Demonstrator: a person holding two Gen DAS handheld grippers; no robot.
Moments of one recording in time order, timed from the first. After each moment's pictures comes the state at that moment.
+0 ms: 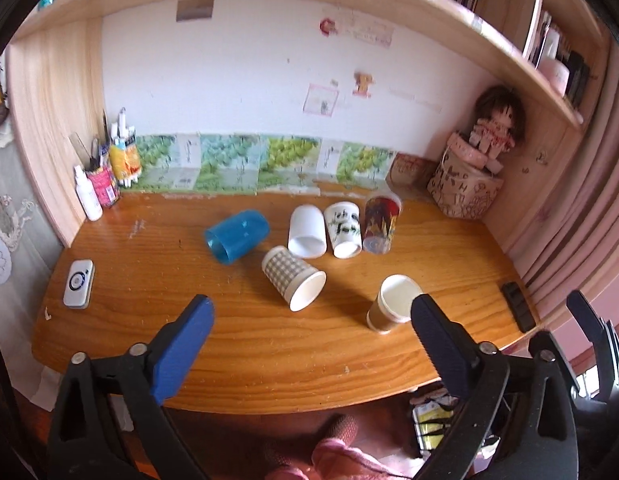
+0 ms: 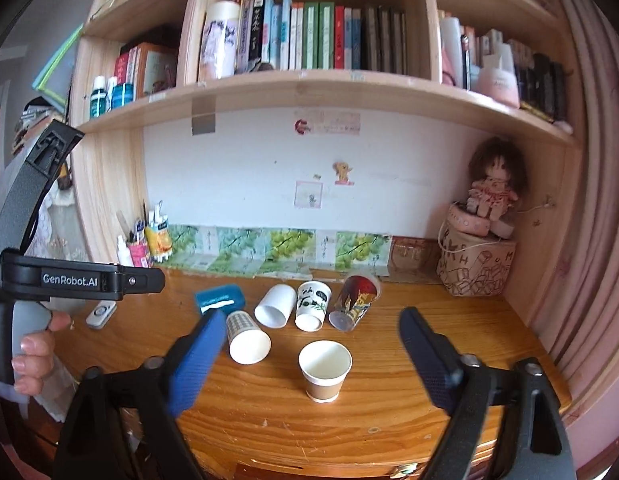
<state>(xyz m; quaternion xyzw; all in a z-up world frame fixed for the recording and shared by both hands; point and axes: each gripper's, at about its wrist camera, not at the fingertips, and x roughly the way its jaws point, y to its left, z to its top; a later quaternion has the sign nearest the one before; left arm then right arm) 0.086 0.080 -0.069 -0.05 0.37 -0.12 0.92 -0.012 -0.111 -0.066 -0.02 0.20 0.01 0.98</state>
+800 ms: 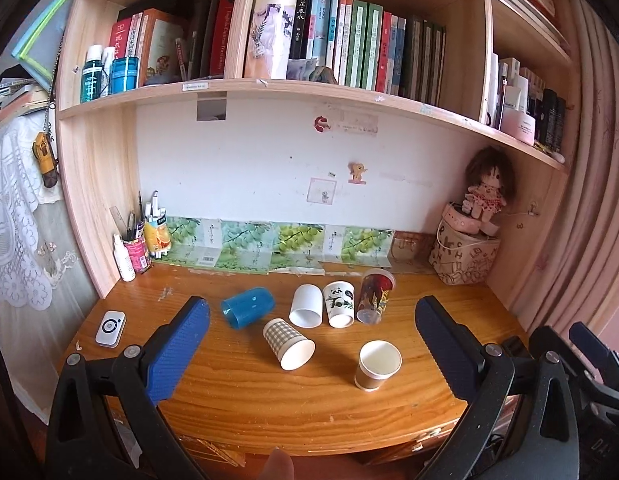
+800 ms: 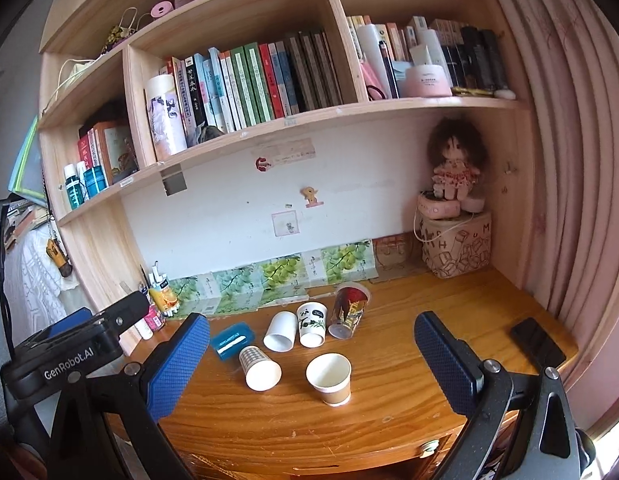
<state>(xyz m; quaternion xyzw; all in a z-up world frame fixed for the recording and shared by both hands) 0.024 0.039 -0.019 -0.04 0.23 -0.05 0.97 -0.038 -0.158 -0.024 0.11 0.19 -0.01 0.97</state>
